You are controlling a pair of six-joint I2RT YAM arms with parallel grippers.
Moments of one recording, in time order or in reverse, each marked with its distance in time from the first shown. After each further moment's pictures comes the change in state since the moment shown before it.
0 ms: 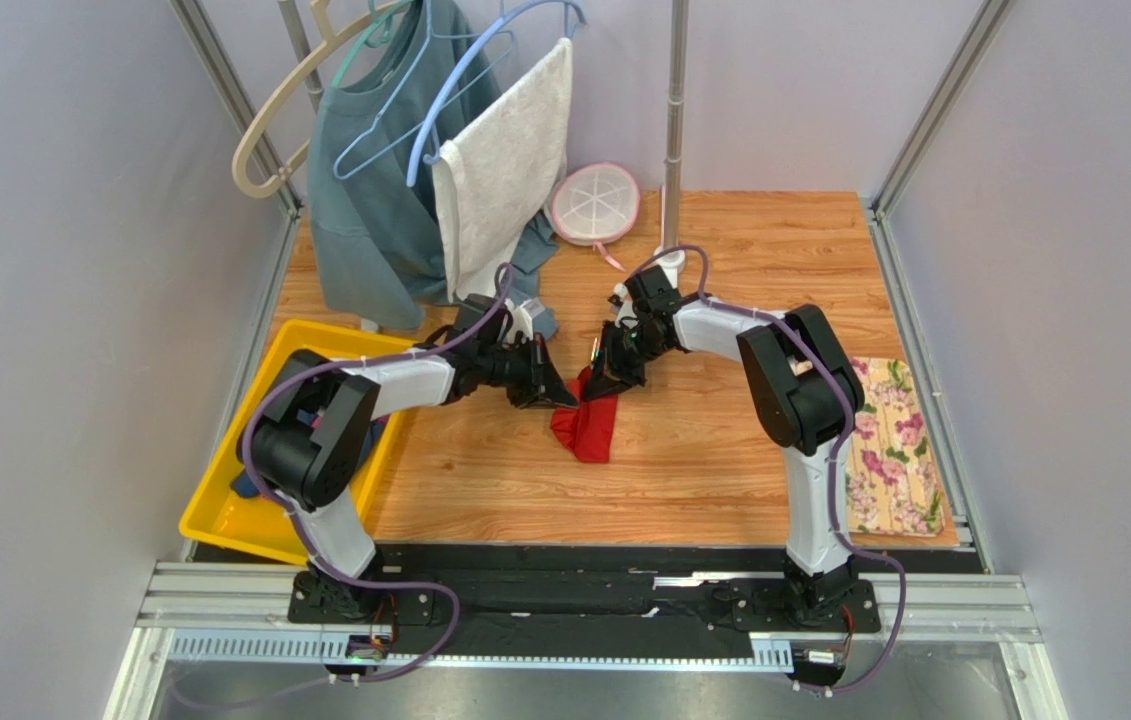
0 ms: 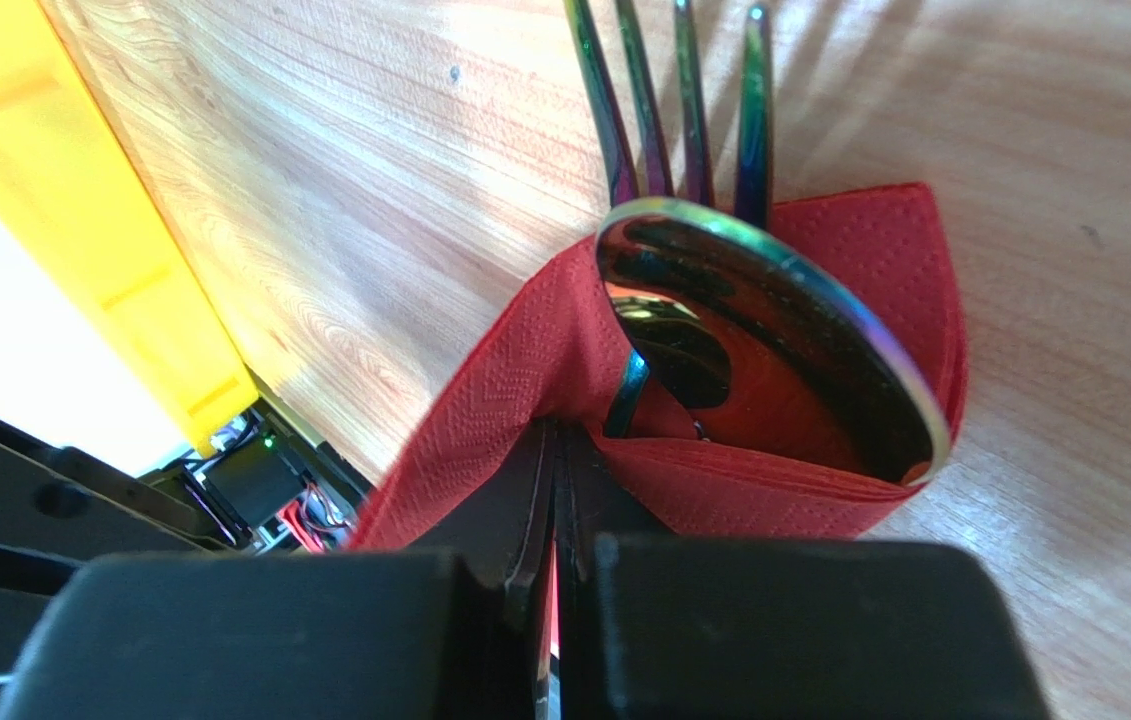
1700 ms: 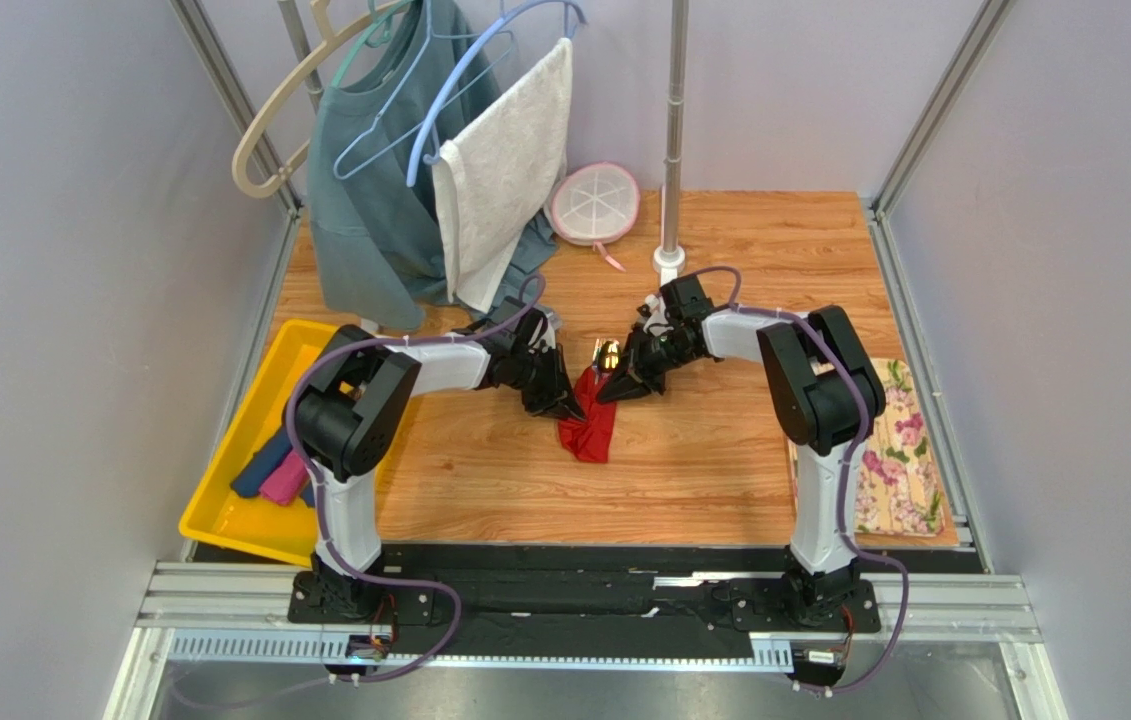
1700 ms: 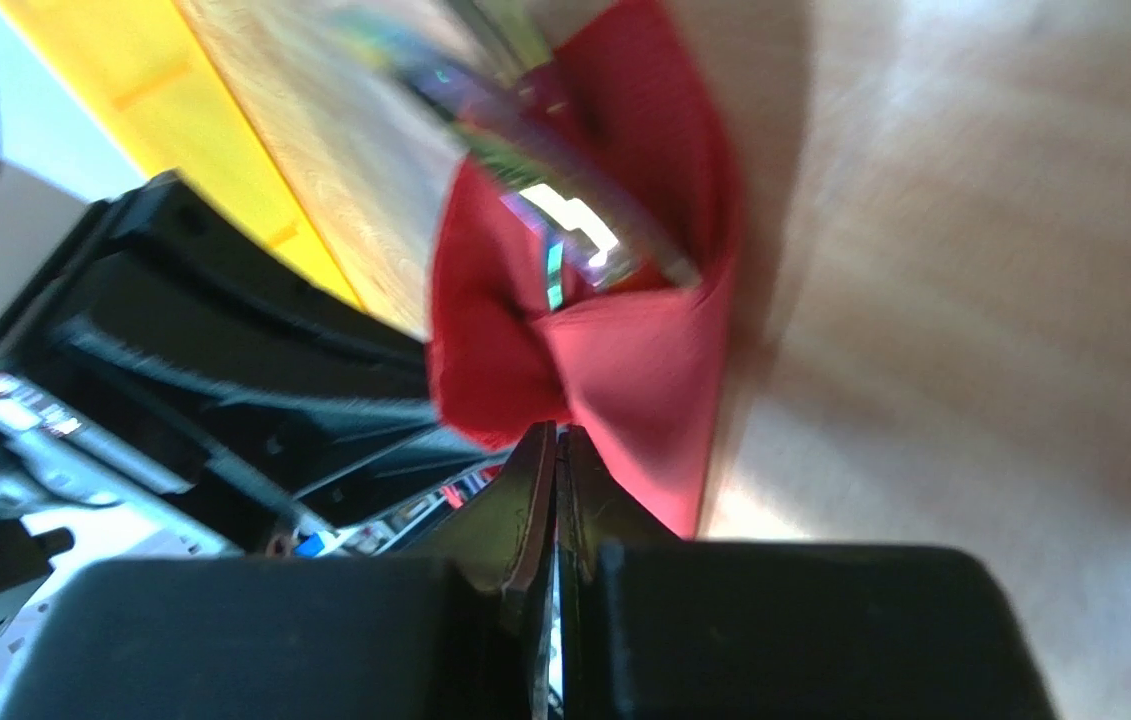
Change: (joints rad) left arm -0.070 0.190 0.181 -0.220 -0.163 -0.015; right arm -0.109 -0.064 -0.135 0.081 -0.188 0.115
